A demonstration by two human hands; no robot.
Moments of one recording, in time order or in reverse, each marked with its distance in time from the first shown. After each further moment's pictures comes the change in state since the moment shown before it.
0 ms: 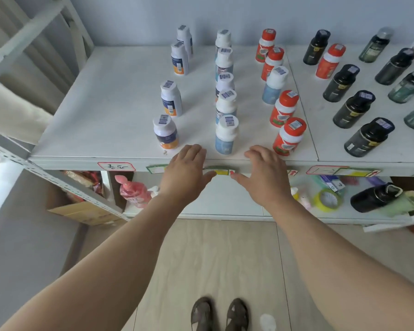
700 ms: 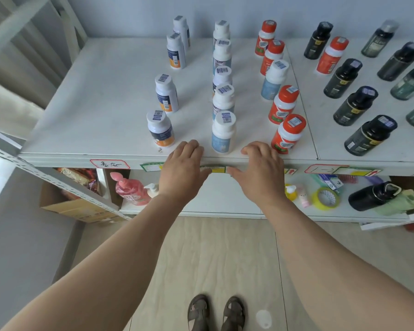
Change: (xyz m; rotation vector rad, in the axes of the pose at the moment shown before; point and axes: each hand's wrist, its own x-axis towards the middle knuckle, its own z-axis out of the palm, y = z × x) left_hand 0.004 0.003 0.009 0.009 0.039 -0.031; right_hand 0.003 -0.010 0.001 0.077 0.087 0.113
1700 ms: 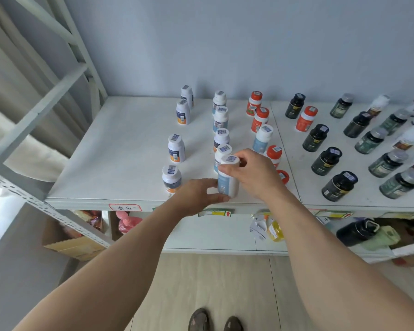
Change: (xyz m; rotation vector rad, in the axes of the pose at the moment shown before) left_hand 0.049 0.007 -0.077 -0.597 -0.507 -0.164; right_hand 0.073 -0.073 -0.116 0.420 -0.289 0.178
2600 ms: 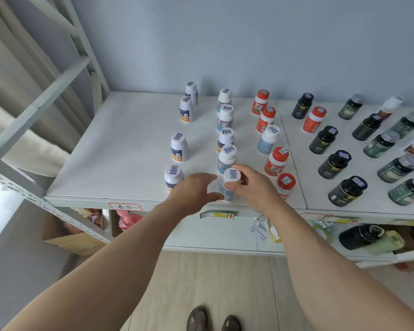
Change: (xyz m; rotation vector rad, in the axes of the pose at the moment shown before) left_hand 0.012 -0.009 -0.007 0.352 0.138 0.069; right_hand 0.014 0.043 0.027 0.029 -0.185 -0.012
